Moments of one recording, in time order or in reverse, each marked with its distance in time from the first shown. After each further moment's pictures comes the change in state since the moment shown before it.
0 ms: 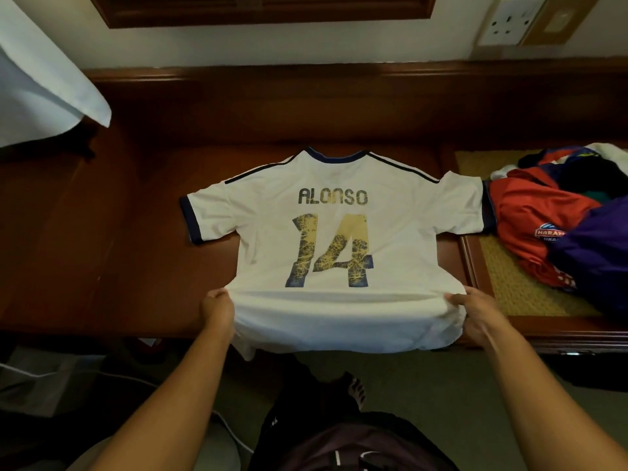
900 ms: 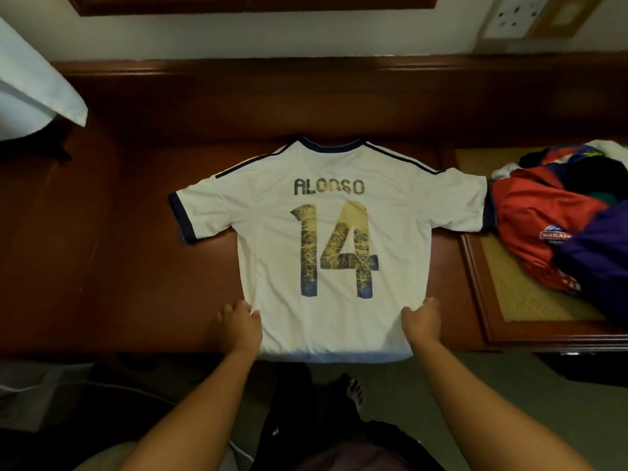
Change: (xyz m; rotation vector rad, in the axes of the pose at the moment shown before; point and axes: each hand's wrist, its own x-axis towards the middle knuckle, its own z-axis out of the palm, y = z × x) left_hand -0.021 -0.027 0.028 0.978 -0.034 0.481; right_hand -0.024 0.033 0.095 -0.519 0.231 -0.140
